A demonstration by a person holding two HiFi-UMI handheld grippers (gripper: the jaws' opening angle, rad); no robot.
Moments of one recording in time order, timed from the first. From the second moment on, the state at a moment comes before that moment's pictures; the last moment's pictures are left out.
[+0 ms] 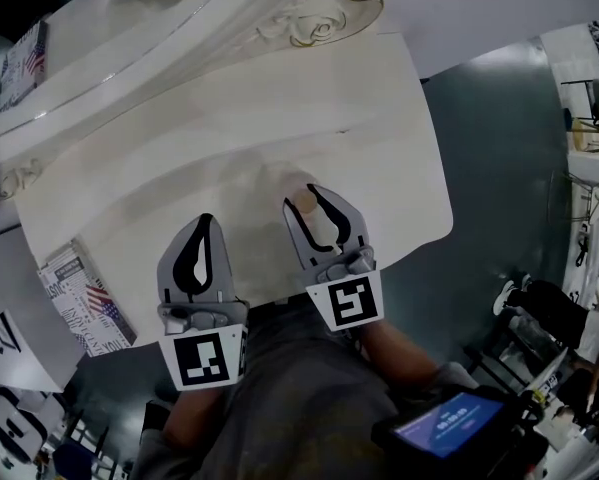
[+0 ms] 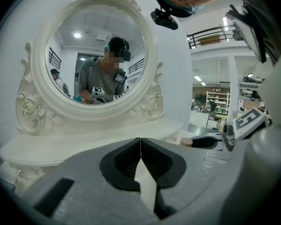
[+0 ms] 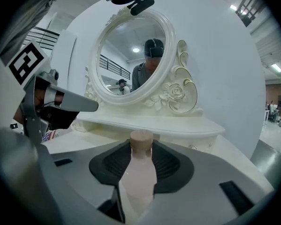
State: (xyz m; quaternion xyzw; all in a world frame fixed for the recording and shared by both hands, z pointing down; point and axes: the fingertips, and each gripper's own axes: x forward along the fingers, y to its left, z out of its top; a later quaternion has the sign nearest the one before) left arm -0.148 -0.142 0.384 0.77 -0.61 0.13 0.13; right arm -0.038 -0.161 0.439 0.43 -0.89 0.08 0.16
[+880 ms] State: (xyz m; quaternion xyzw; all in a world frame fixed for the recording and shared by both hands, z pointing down) left arm -0.145 -0.139 0.281 0.77 -0.64 0.06 0.02; right arm -0.012 -0.162 0.305 0.45 -0.89 0.03 0.09
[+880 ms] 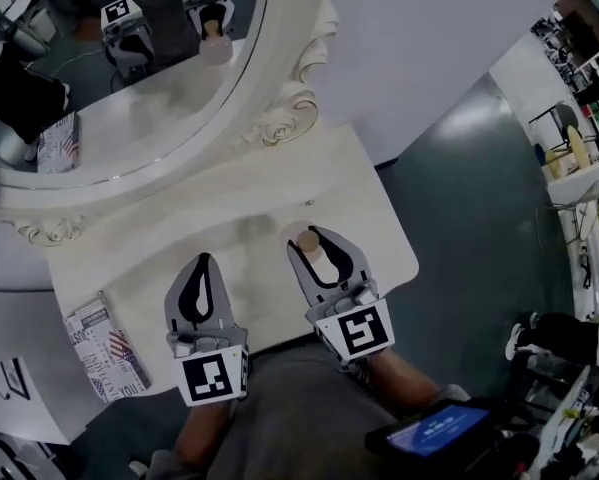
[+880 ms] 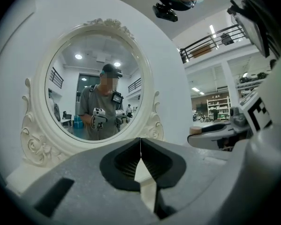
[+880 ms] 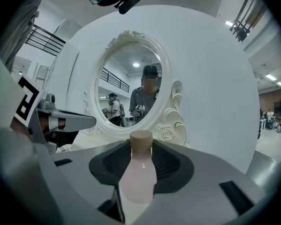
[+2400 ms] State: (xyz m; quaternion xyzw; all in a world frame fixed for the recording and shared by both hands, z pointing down) left arm -0.132 -0.142 0.264 0.77 -0.63 0.05 0.00; right arm 0.001 -0.168 0.273 0.46 -0.89 0.00 0.06
